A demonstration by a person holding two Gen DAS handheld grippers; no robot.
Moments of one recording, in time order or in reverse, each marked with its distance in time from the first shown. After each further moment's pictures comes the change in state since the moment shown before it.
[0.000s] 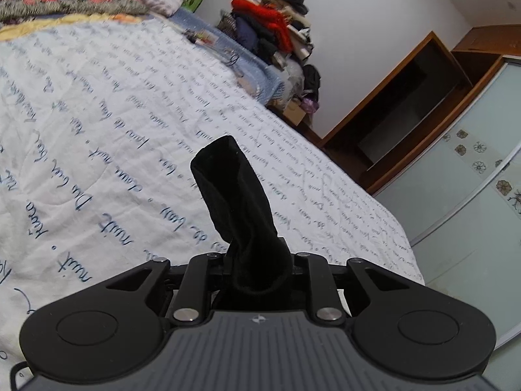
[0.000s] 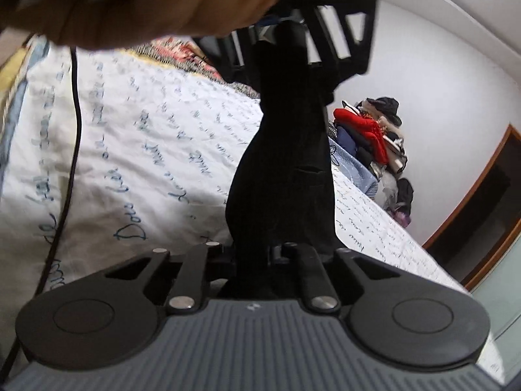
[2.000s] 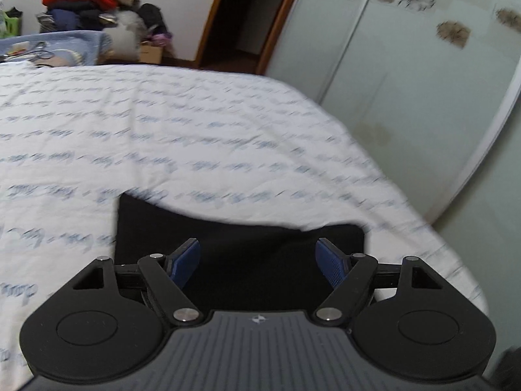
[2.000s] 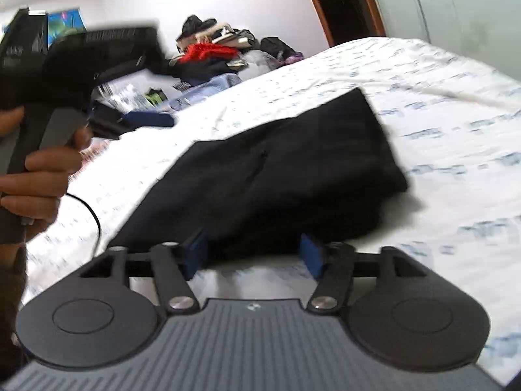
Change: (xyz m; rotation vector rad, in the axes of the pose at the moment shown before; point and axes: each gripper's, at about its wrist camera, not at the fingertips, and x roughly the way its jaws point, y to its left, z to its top) left arm 0.101 -0.189 -0.149 0.590 0.280 -0.212; right arm -0.179 -0.206 -0.219 1.066 0.139 -0.129
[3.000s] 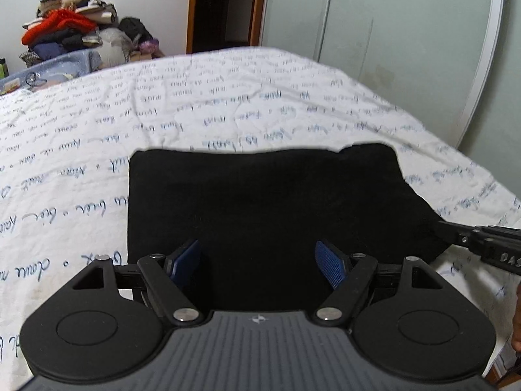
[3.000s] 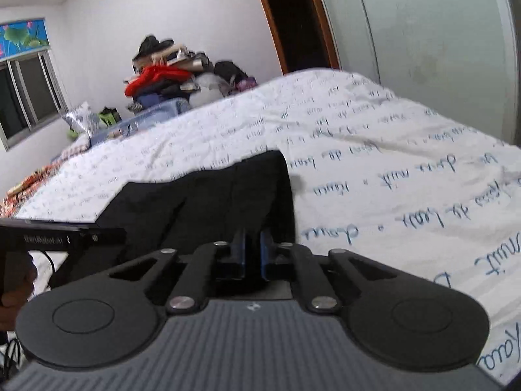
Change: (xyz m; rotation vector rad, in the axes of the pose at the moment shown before) left arm 0.014 -0.004 -0.057 0.213 0.056 0.072; right arm -0.013 -0.040 0.032 0.026 -0.071 -0.174
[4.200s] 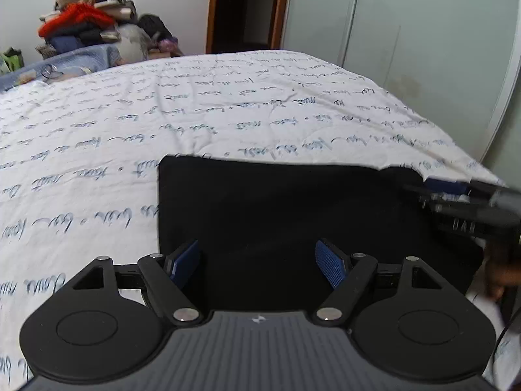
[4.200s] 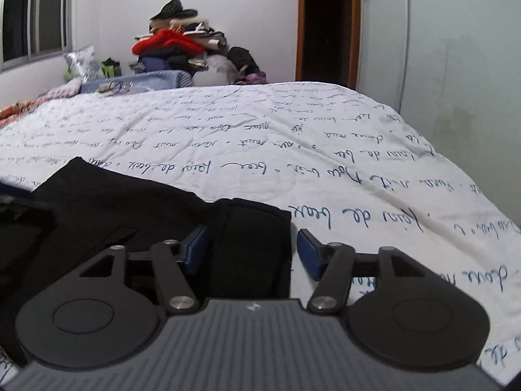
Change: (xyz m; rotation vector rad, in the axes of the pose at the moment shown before) left arm 0.014 0.031 0.002 -0.032 -0.045 0.067; right arm 0.102 0.019 0.037 -0.278 -0.005 -0.085
